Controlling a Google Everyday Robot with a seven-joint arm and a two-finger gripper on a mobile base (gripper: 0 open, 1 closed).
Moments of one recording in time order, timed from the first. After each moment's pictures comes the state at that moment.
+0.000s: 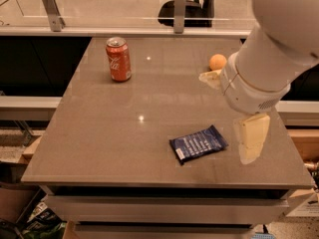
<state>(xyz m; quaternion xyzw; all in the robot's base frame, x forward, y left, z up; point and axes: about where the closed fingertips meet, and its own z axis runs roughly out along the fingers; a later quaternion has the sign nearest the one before) 0.430 -0.136 0.904 -0.80 0.58 -0.08 0.13</state>
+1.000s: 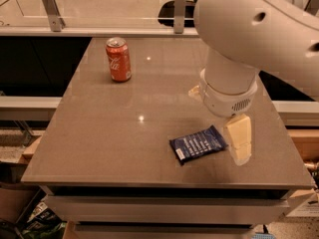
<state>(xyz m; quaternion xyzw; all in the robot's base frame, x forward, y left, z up) 0.442 -0.132 0.863 -0.82 0.57 -0.08 0.02</state>
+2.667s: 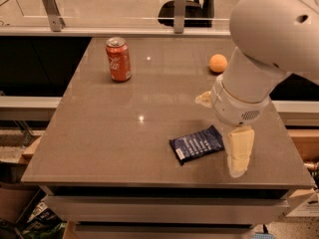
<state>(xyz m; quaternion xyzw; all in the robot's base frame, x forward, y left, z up) 0.428 -0.130 0.845 -0.78 0.62 0.01 0.08</state>
